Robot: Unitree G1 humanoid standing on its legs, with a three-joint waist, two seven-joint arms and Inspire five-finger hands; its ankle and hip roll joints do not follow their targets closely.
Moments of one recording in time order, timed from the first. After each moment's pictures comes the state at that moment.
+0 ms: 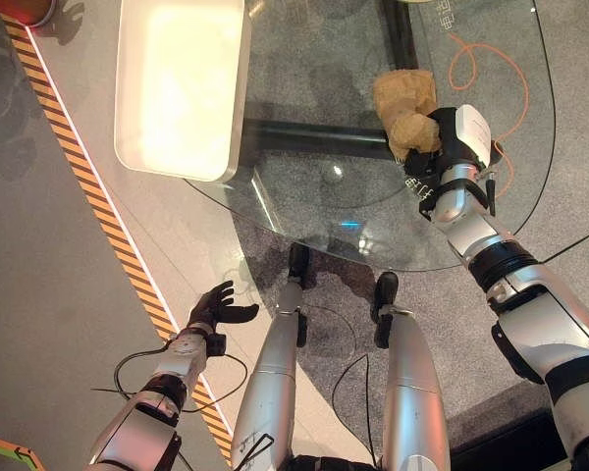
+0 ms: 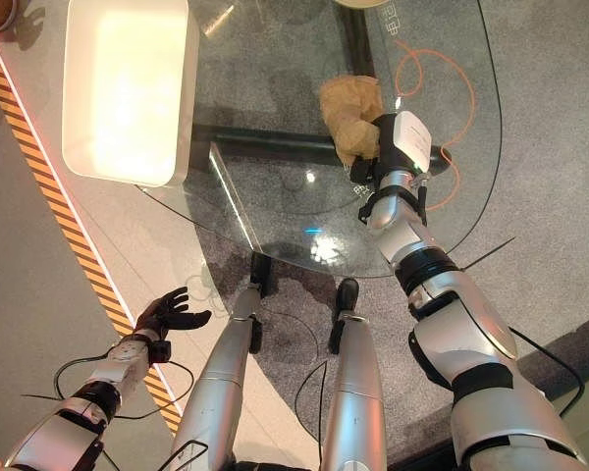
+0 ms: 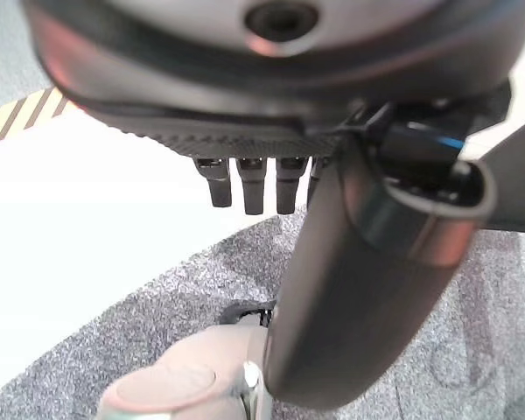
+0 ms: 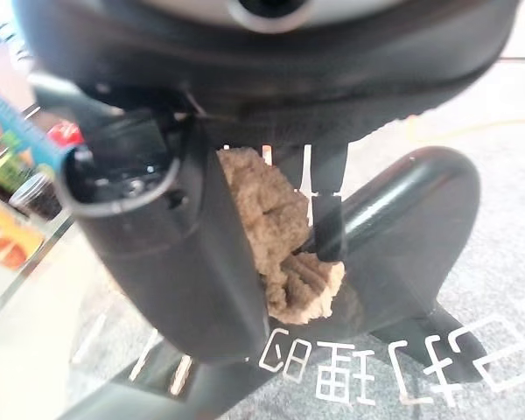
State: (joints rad) left arm -0.47 0.36 -0.37 1.06 -0.53 -0.09 0.06; right arm -1.14 -0.52 0.67 0.92 0.00 0.15 -0.43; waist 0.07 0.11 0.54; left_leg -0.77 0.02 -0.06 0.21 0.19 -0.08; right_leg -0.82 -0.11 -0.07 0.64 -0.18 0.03
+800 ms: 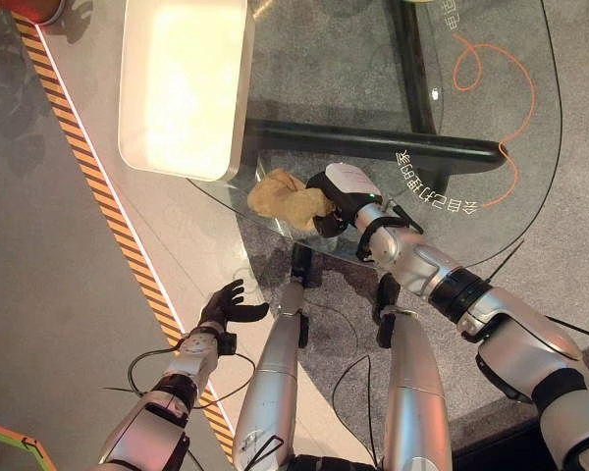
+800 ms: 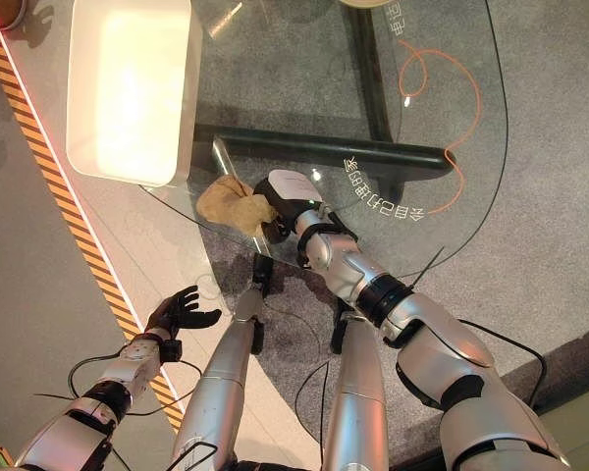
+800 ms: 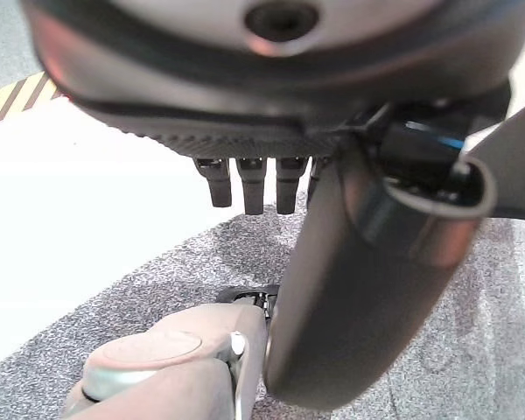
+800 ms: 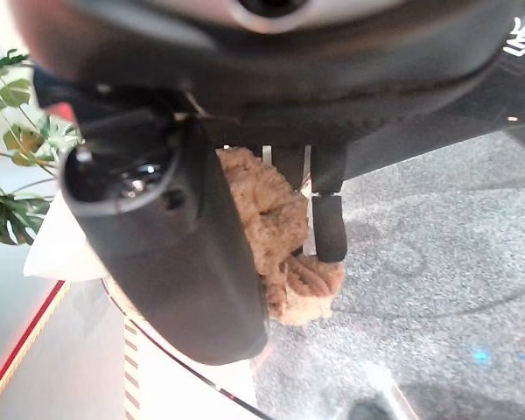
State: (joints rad) left arm -0.47 0.34 -0.37 1.04 -0.51 -0.09 0.08; right arm -1.04 -0.45 0.91 0.61 -0.18 0.14 -0.13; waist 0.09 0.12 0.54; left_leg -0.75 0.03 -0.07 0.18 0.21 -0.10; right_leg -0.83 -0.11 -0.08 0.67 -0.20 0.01
